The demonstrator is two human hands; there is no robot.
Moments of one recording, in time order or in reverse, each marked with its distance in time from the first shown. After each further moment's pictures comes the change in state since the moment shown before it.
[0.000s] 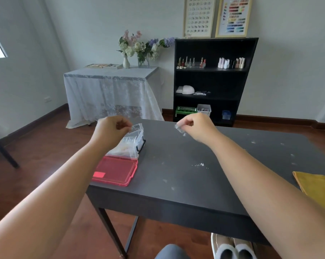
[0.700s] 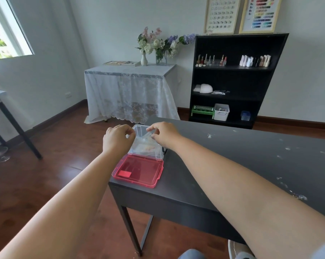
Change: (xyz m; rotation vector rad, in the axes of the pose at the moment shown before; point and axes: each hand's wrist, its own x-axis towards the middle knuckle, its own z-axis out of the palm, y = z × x) left_hand 0.003 -0.085 -0.004 0.228 0.090 -0.122; right_hand 0.060 -0.071 0.160 -0.021 -0.245 -0.092
